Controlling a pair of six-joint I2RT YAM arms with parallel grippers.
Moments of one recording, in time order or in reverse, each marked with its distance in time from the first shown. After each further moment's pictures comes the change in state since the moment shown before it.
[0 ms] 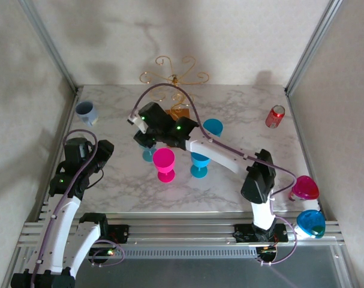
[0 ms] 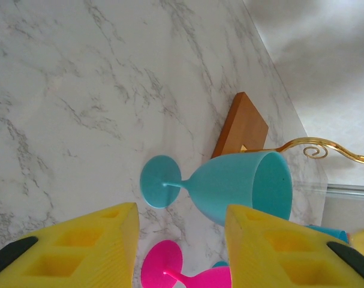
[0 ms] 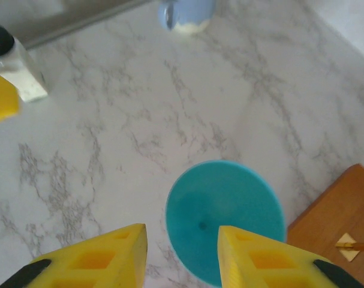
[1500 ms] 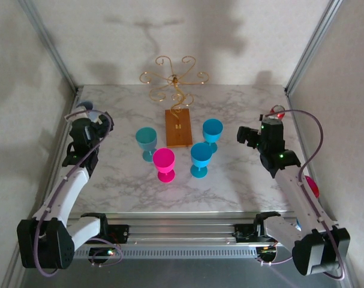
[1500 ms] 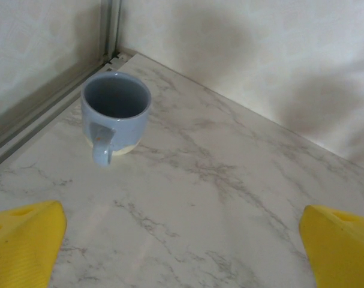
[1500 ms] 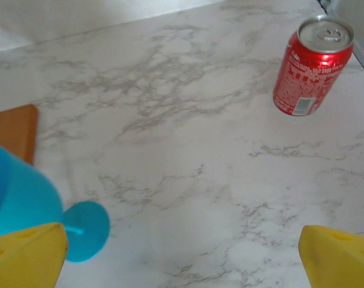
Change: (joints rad) left arm 0.019 0.359 -0.027 0.651 -0.378 0.555; right arm -0.846 -0.882 -1.049 0.233 0.081 0.322
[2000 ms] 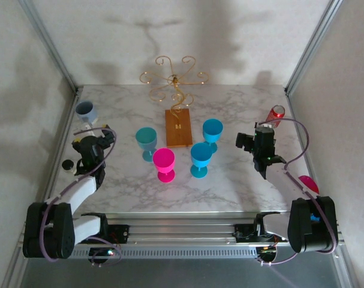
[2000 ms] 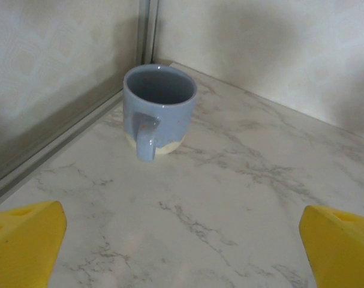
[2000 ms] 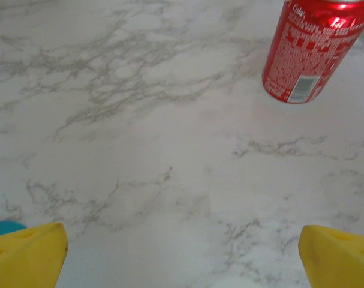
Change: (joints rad) left arm 0.000 0.102 -0.311 0.505 -0.116 0.132; right arm -0.039 0.179 -0.237 0.446 0.052 -0.062
